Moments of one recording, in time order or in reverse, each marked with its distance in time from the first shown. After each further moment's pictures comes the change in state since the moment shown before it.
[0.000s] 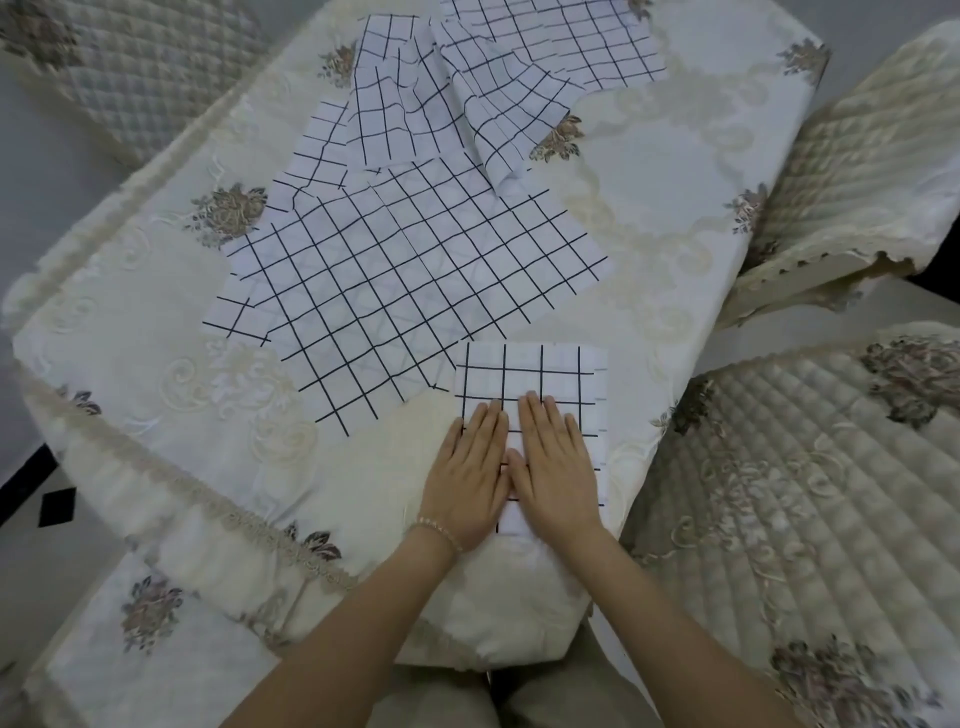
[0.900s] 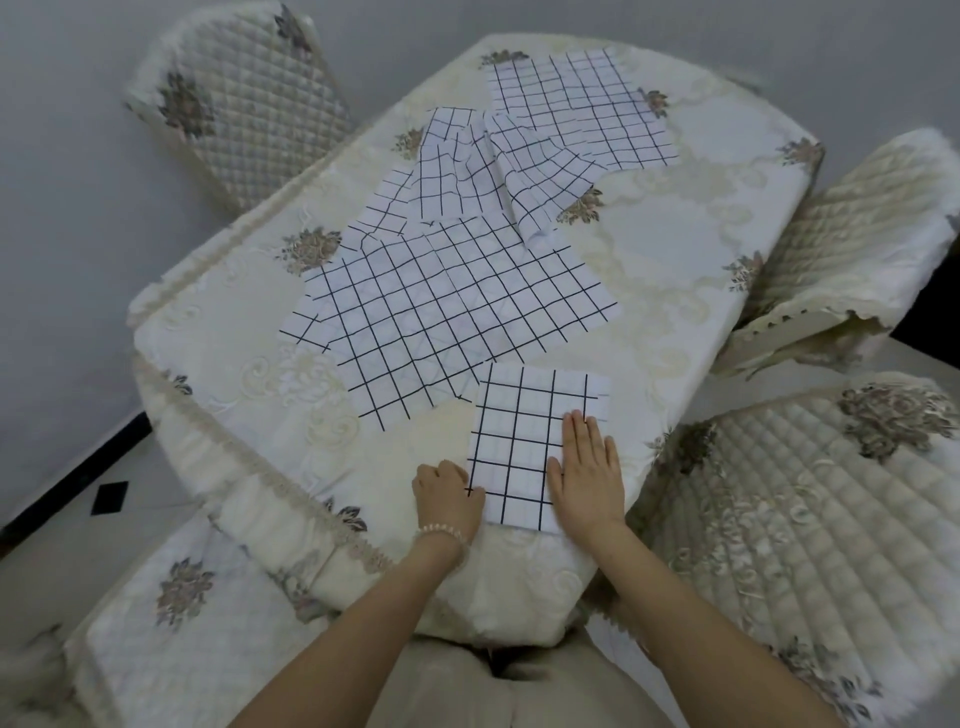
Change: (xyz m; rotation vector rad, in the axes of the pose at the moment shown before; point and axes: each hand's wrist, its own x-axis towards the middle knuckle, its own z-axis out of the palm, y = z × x) left_hand -0.038 0.024 -0.040 -0.525 -0.011 -0.829; right_hand -0.010 0.024 -0.025 -0.106 -0.098 0.091
